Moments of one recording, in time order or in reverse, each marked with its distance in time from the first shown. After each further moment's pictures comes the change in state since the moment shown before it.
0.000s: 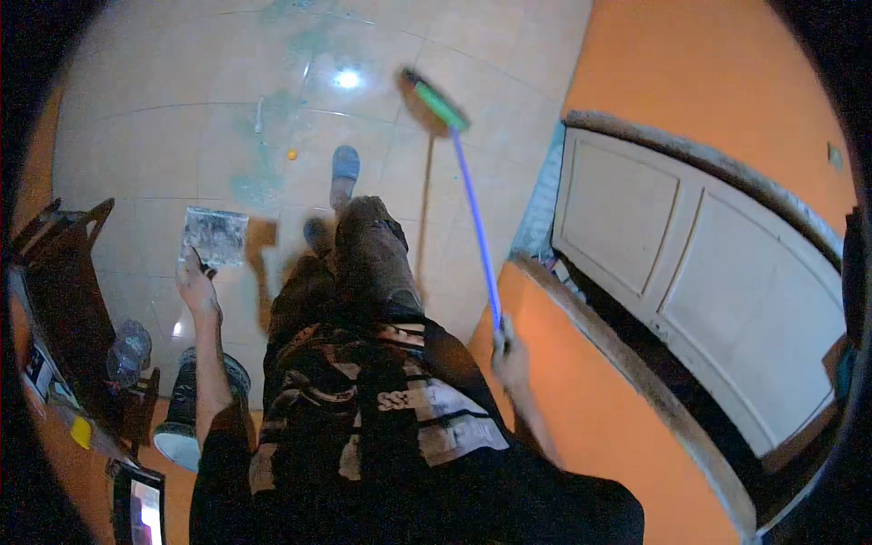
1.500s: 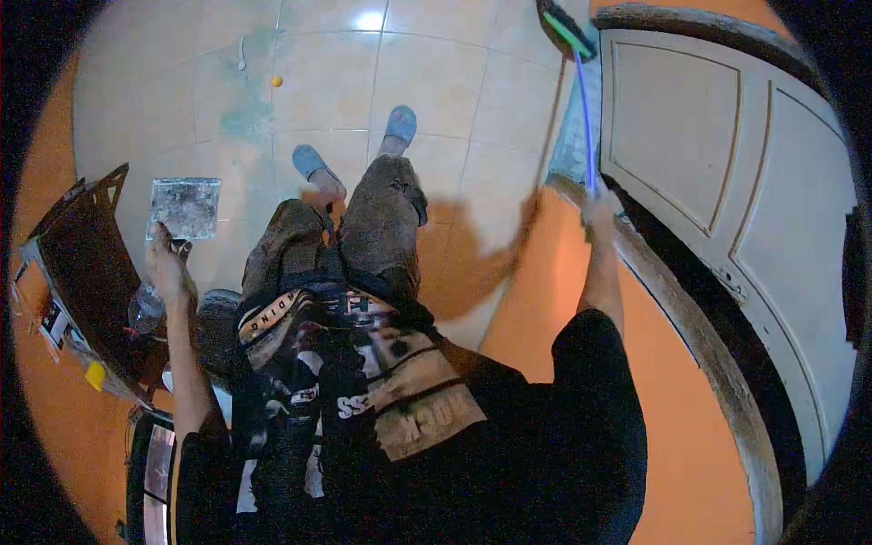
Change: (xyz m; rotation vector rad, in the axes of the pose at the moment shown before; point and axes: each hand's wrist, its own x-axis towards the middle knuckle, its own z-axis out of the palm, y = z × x) left_hand -0.058 0.085 0.032 0.062 0.057 0.203; right_hand 0.326 0.225 0.001 -0.001 0.178 -0.024
